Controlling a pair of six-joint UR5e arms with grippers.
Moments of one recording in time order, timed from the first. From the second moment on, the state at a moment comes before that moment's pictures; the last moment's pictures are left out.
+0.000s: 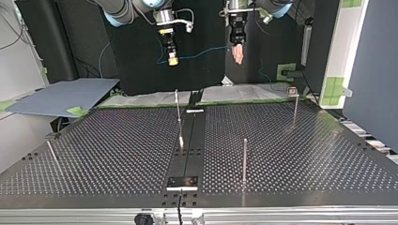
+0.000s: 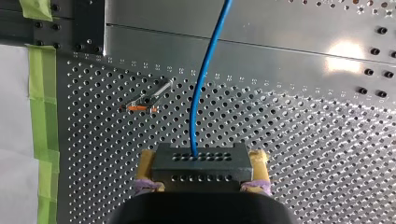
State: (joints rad) left arm -0.62 -1.96 -2.43 -1.96 -2.19 -1.65; right arm 2.36 -0.94 2.02 -0.97 1.83 1.48
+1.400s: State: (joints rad) left arm -0.62 -1.77 -2.31 -2.20 -2.21 -1.75; right arm 2.32 -1.12 1.94 -0.80 1.75 1.60
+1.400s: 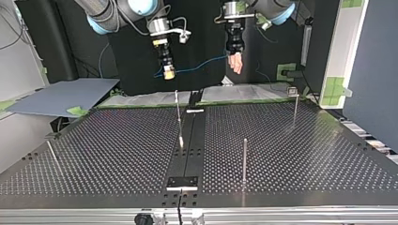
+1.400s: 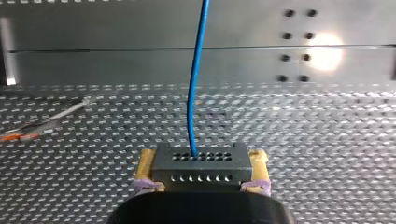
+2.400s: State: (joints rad) left arm -0.61 -1.50 -2.04 -2.47 -2.30 -1.80; right arm 2.30 -1.38 1.68 -0.54 1.74 1.60
